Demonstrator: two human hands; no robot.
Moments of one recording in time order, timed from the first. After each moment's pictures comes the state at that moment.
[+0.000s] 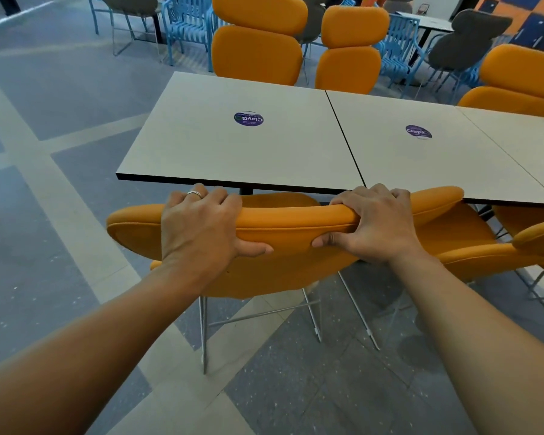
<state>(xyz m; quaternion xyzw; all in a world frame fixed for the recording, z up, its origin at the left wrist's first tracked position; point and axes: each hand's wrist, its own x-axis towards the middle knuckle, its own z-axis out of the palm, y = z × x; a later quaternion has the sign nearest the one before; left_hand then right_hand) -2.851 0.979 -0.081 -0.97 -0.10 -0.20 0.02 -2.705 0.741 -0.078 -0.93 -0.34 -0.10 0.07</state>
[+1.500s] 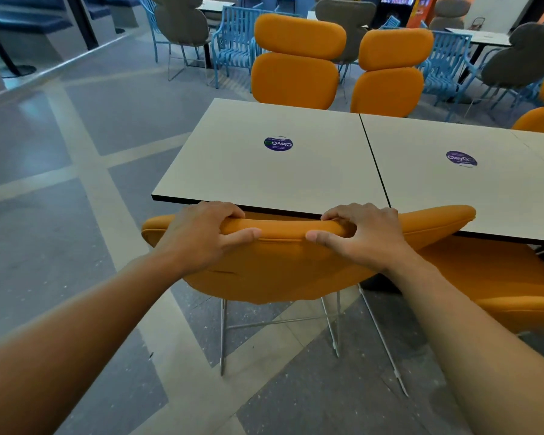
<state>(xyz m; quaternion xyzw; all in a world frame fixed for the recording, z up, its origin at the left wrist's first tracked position) -2.818 1.016 -0.049 -0.96 -0.13 -0.07 -0.22 -2.654 0.779 -0.060 -0.92 -0.35 0.03 0.16</state>
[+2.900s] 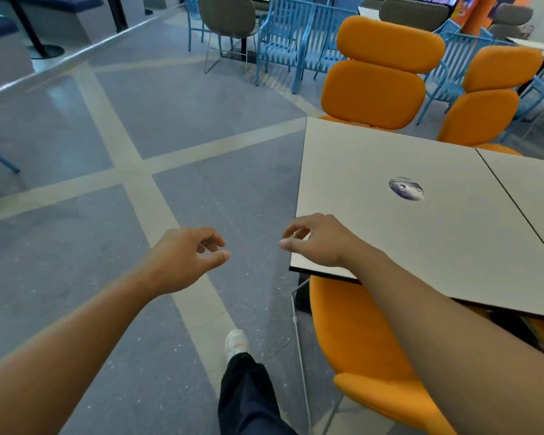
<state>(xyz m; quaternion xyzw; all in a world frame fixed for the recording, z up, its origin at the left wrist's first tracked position) -2.851 1.556 -0.112 -0.92 -0.20 -0.03 -0.33 -2.662 1.353 -0.092 -0.87 -0.38 0.24 0.21</state>
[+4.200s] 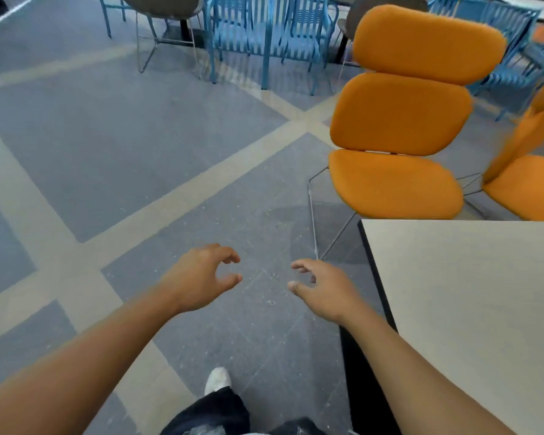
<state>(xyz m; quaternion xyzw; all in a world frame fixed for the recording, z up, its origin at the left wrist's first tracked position) -2.276 2.073 -0.162 -0.95 -0.07 0.11 -0.27 -2.192 1.829 -0.178 -0.91 -0.18 0.26 0.27</state>
